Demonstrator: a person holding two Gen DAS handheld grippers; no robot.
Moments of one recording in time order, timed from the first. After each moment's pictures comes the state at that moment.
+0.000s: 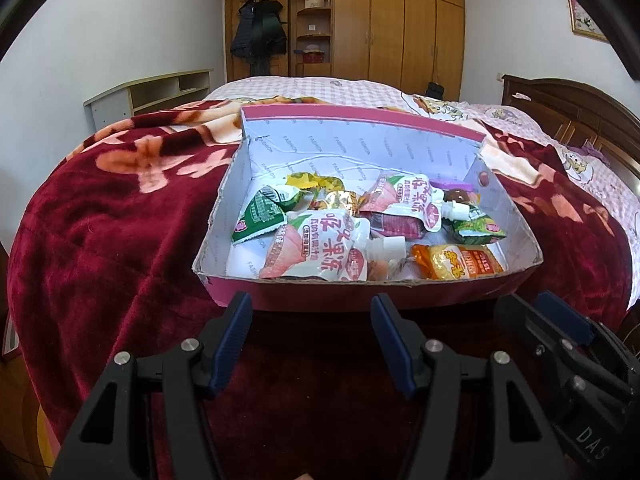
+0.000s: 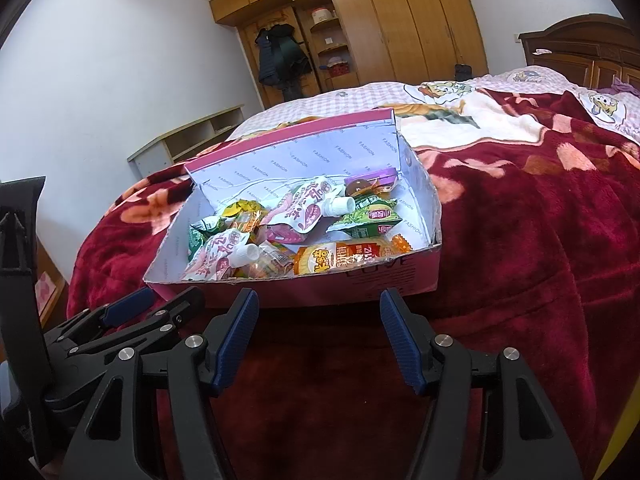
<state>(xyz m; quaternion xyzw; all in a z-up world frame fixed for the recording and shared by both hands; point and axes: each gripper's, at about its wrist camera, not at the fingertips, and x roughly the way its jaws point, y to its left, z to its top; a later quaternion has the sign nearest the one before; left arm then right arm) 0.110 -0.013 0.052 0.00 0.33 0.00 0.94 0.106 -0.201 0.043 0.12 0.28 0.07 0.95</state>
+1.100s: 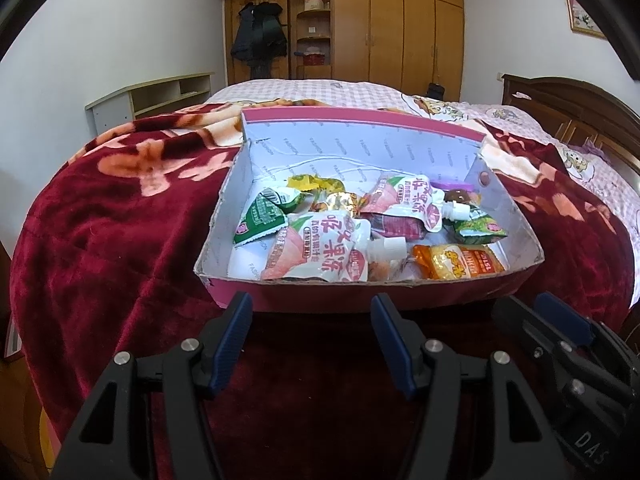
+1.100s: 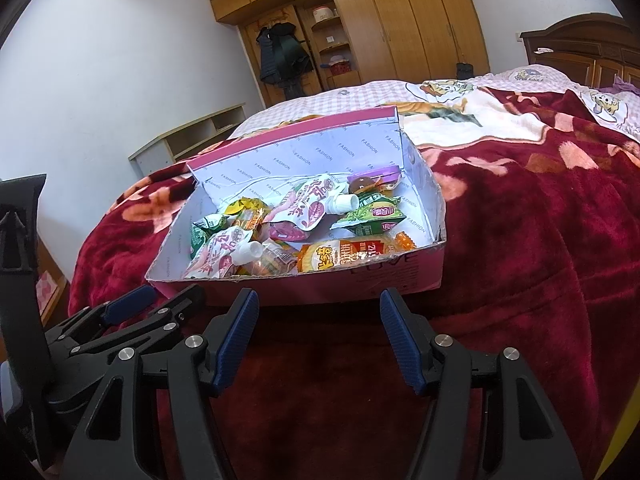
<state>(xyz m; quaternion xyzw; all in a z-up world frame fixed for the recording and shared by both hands) 0.107 -0.014 0.053 0.00 0.33 0.00 0.94 0.106 -0.200 0.043 0.12 0.28 0.07 0.95</state>
